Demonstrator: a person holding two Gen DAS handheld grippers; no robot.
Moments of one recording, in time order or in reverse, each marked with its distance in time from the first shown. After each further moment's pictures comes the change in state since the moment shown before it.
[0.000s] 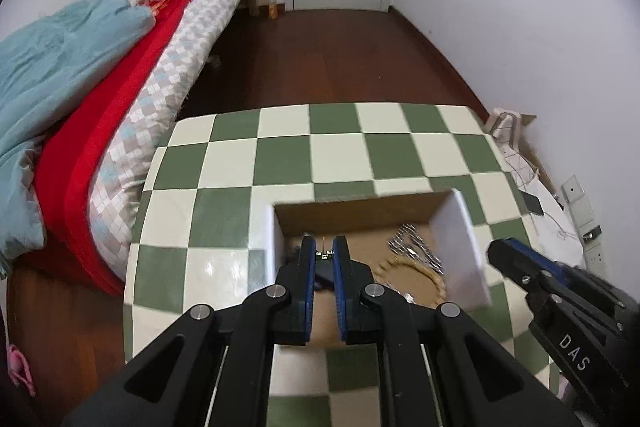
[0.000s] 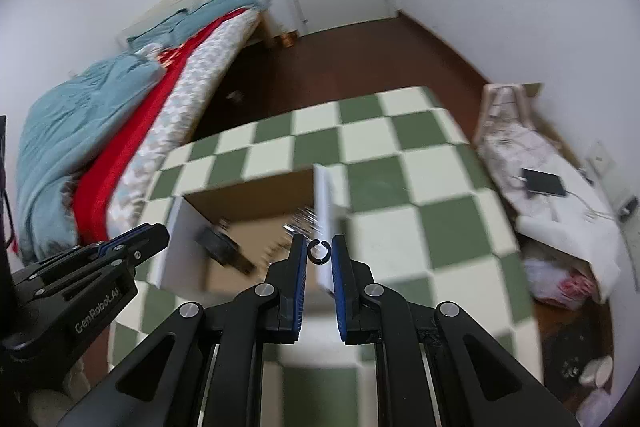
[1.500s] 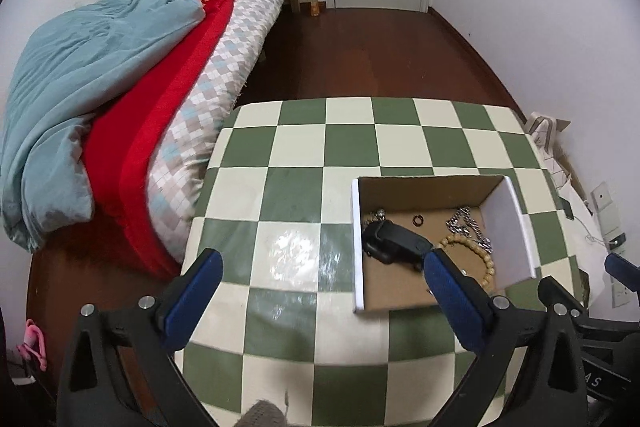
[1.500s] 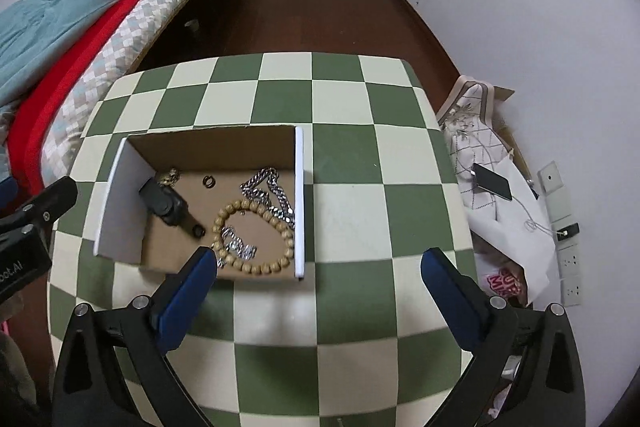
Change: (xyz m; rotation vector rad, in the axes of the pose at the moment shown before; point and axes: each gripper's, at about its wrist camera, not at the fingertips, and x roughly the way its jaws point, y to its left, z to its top) left arm -0.044 0.038 -0.032 -0.054 -0.024 0.137; right arm 0.023 0.028 0.005 -0.159 0.202 -0.299
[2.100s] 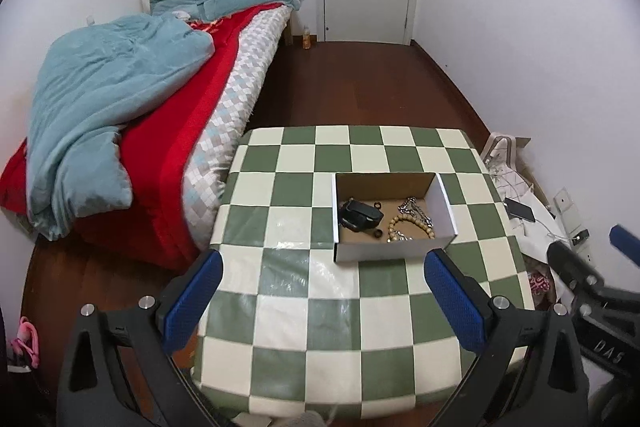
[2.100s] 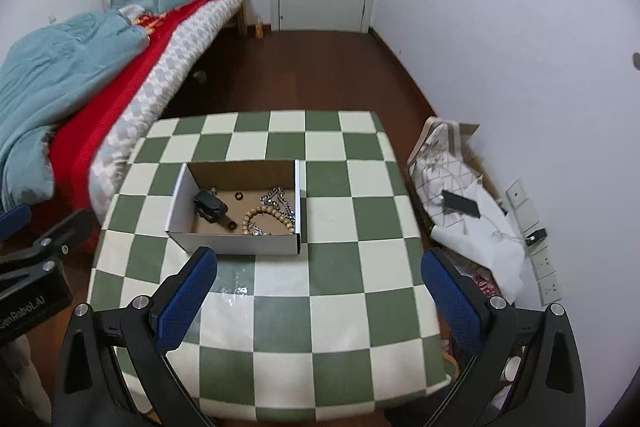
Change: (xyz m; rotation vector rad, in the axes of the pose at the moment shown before) left arm -0.144 0.004 -0.049 -0.007 -0.113 -0.048; right arm -0.164 -0.016 -0.058 0.019 -0.205 -0.007
